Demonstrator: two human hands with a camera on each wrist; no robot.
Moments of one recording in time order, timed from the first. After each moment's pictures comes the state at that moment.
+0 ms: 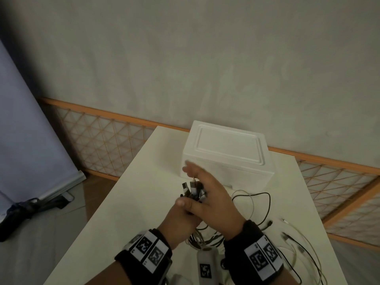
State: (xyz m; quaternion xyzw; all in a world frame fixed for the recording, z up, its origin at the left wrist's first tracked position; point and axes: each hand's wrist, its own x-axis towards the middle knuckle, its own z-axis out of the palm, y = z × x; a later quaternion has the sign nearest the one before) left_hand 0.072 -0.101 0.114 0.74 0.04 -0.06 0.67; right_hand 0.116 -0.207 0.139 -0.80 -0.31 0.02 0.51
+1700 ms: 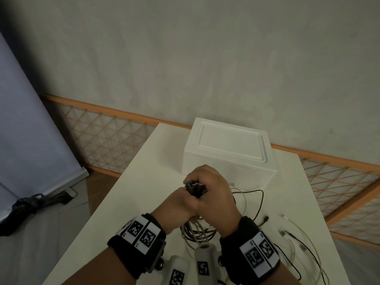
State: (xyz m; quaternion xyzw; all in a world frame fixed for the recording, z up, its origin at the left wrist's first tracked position) left_hand 0.090 -0.087 0.114 0.79 -0.04 -0.07 0.60; right_hand 0.118 -0.198 0.137 -0.77 -0.35 -0.14 0.51
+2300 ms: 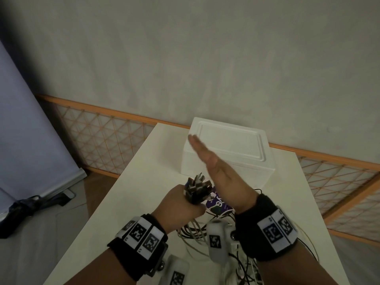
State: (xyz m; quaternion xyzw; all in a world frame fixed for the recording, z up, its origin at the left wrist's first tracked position) left_hand 0.090 -0.082 0.118 0.85 -0.04 -0.03 0.53; right_hand 0.132 -0.215 0.177 -0.79 -0.34 0.09 0.49
